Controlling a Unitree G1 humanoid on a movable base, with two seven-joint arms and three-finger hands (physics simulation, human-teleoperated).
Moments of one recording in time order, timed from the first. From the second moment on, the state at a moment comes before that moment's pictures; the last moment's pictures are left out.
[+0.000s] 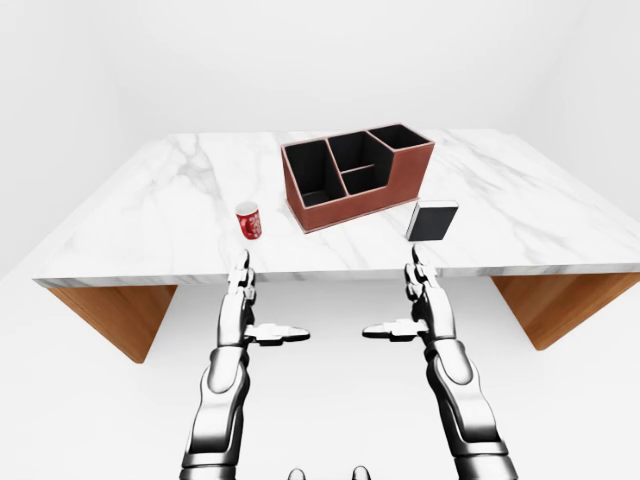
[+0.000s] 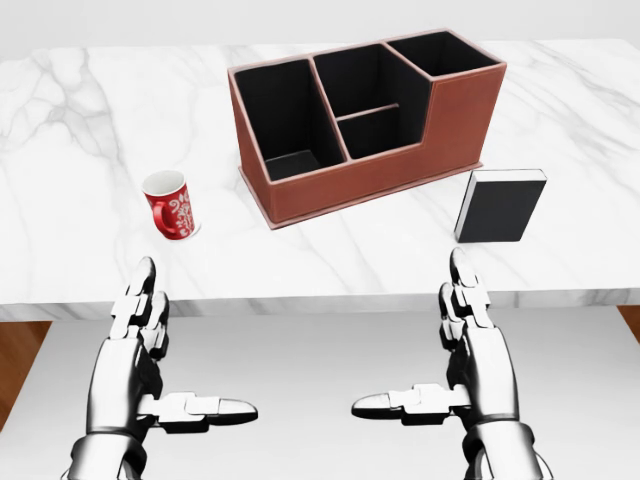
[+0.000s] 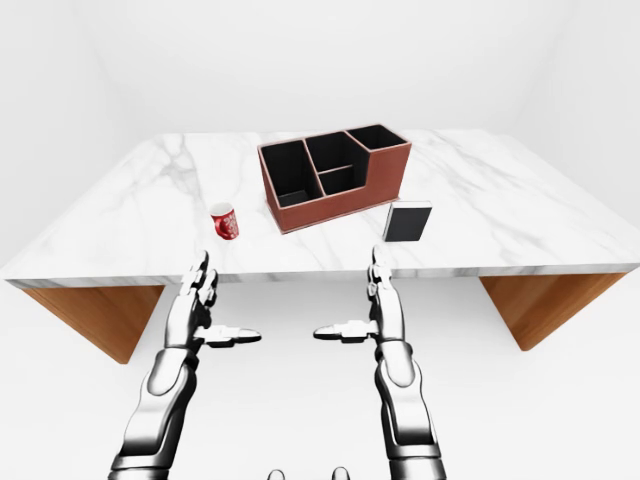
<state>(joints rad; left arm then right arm) 0.00 0.01 0.01 0.00 -0.01 0.00 -0.01 0.00 -0.01 -0.01 -0.01 0.01 0.00 0.02</state>
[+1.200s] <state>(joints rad) 0.08 0.03 0.08 -0.35 -0.01 0.09 -0.08 0.06 -0.03 -0.08 -0.35 0.08 0.09 0.10</state>
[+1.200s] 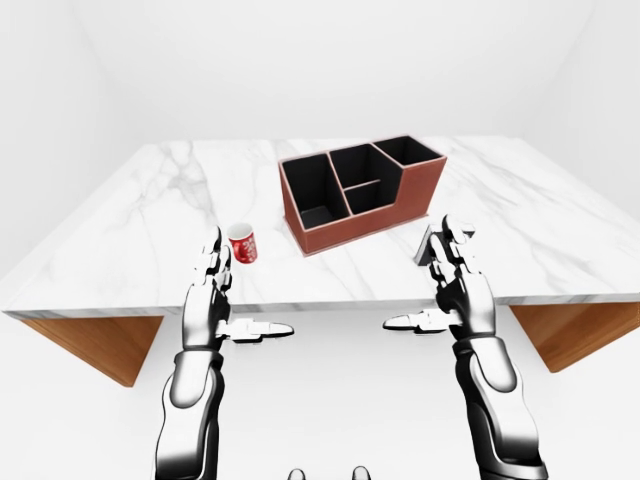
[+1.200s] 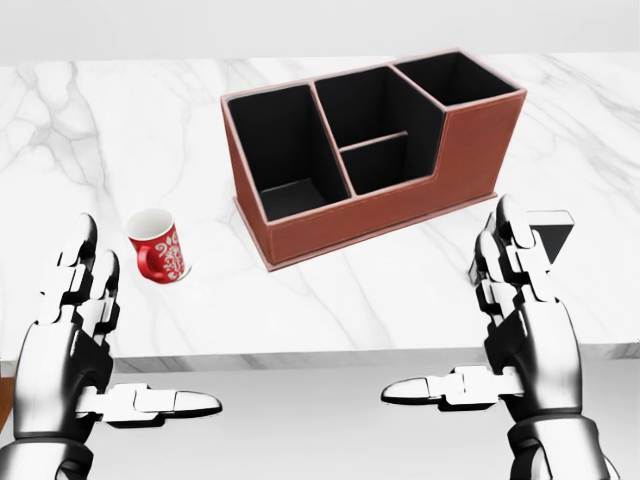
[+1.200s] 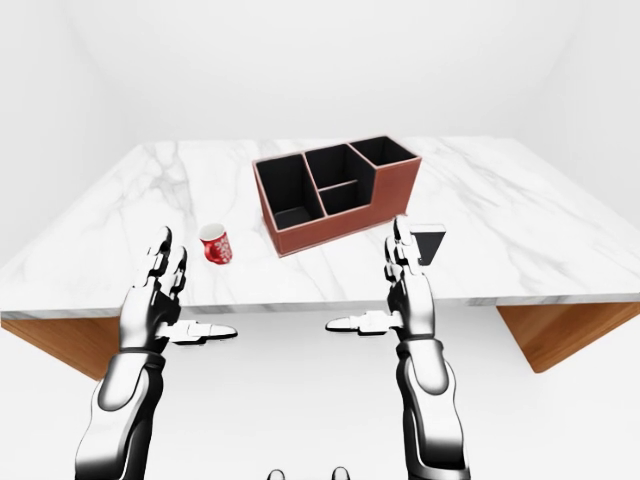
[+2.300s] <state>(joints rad) 0.08 0.02 0.07 -0.35 -0.01 0.09 -0.08 0.05 -0.03 -0.07 -0.33 0.02 0.09 0.08</state>
